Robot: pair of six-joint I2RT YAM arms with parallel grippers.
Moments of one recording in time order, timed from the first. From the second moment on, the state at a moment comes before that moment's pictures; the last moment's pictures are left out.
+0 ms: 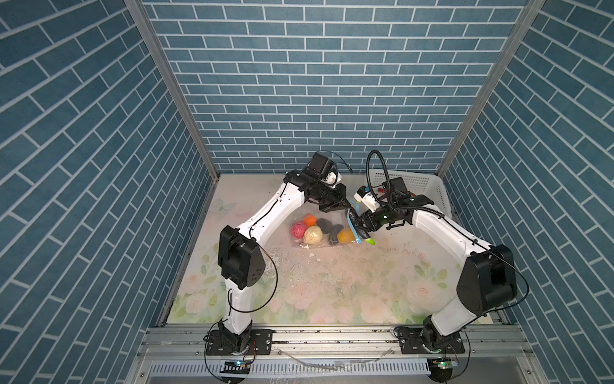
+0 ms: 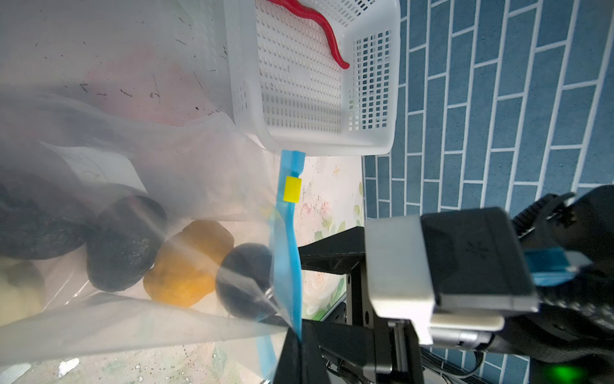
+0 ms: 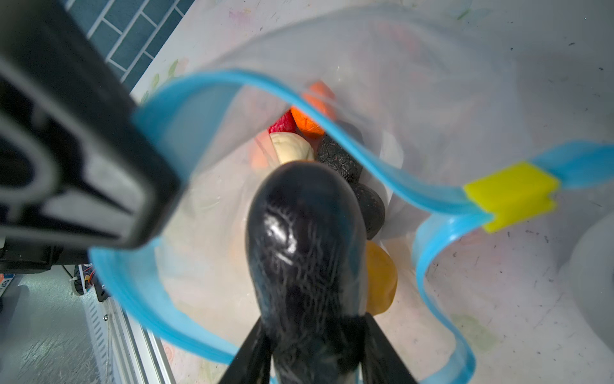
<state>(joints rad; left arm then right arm) -0.59 1.97 1.98 -0.89 0.60 -0.71 0.42 1.63 1.33 -0.72 -0.59 -0.20</state>
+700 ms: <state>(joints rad) -0.59 1.97 1.97 -0.88 0.60 -0.72 0.44 1.77 1.48 -0.83 -0.57 -0.14</state>
